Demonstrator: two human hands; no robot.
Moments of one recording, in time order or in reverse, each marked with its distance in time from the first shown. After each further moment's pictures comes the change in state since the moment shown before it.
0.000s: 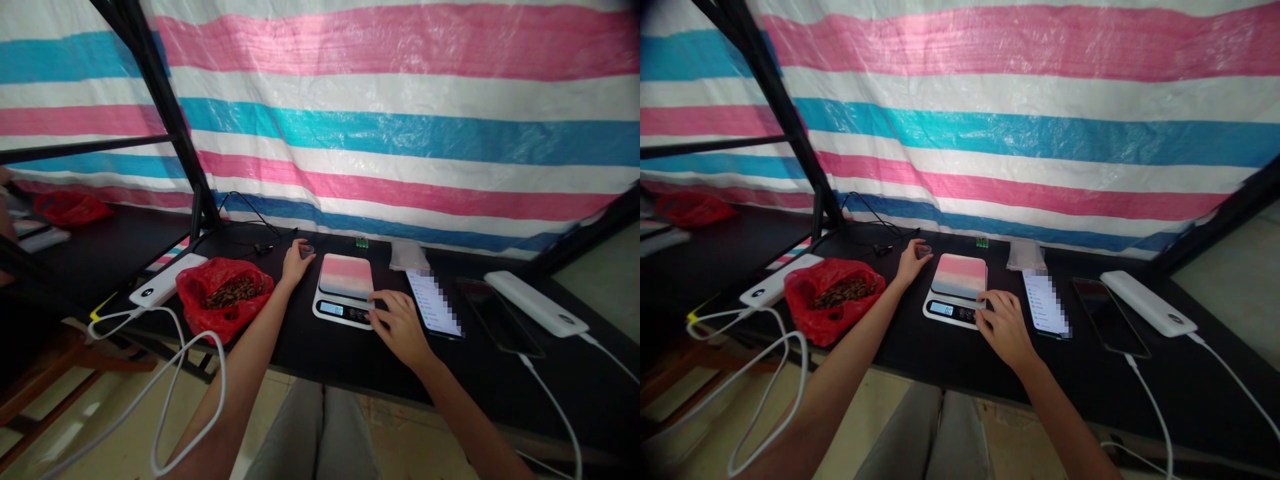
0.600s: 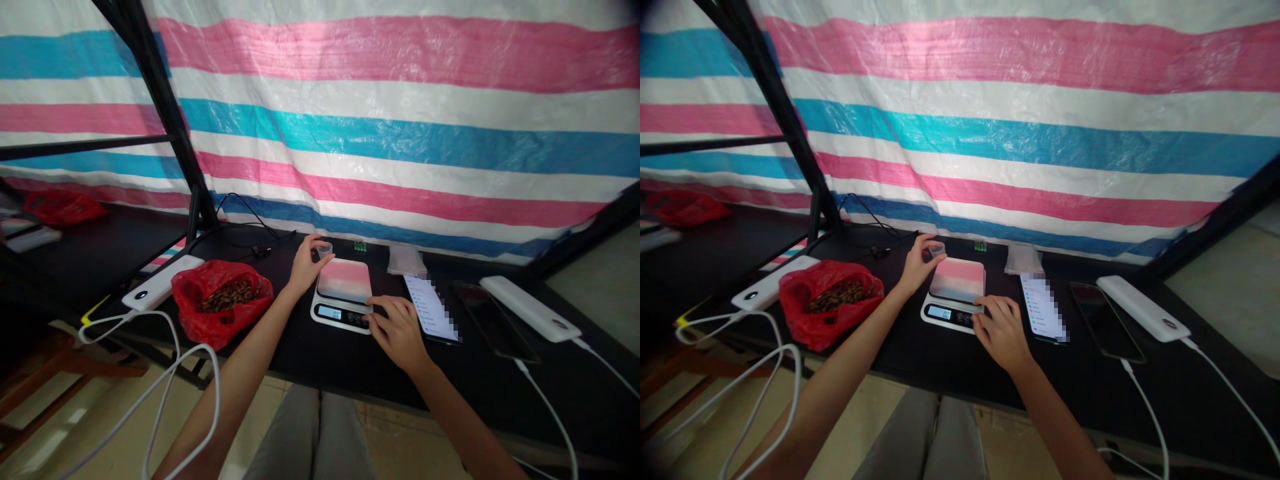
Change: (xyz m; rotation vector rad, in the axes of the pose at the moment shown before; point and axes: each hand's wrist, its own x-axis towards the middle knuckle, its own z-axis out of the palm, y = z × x) left_hand -0.021 0.063 -0.003 -0.184 -0.023 0.261; right_hand 0.000 -0.003 -0.001 -0.048 0.111 -0.068
